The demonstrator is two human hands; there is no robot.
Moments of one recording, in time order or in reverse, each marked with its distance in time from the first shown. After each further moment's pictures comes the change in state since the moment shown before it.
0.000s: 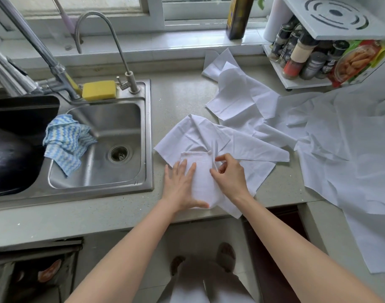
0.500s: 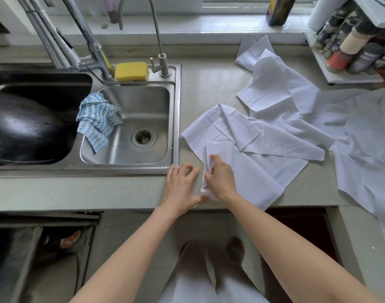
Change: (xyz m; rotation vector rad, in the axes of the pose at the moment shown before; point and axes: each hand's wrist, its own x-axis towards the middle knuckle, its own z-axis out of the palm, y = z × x) left_hand -0.051 -0.053 0.026 -0.163 0.269 -0.018; right_hand -0.019 -0.022 0.086 -0.228 -0.201 -0.059
